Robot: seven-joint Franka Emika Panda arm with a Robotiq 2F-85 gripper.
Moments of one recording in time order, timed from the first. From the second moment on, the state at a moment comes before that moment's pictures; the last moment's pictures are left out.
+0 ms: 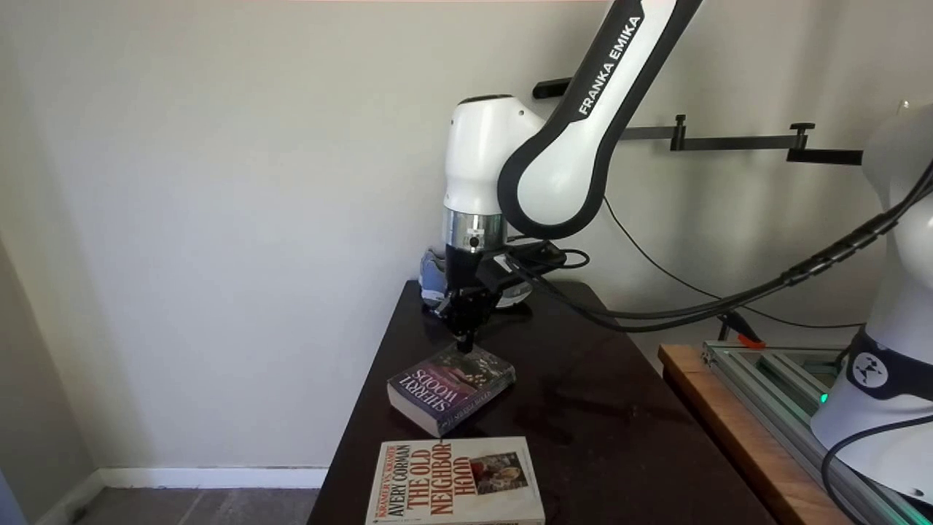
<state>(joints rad) -0.07 0.27 -0.16 -2.40 -0.07 2.78 0.57</state>
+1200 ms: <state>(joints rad) -0.09 0.35 -0.12 -2.38 0.03 2.79 0.24</state>
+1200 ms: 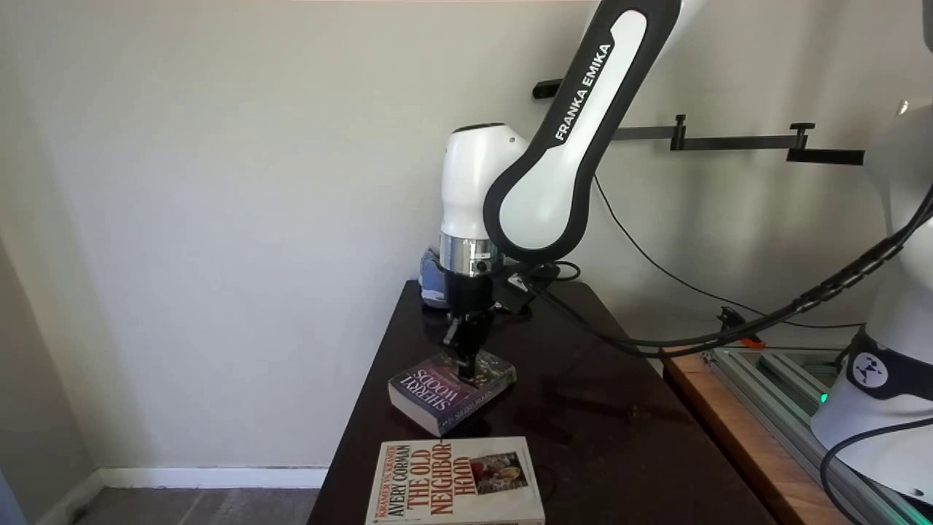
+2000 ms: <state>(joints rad) 0.07 0.36 -0.26 -2.39 0.08 2.81 0.75</state>
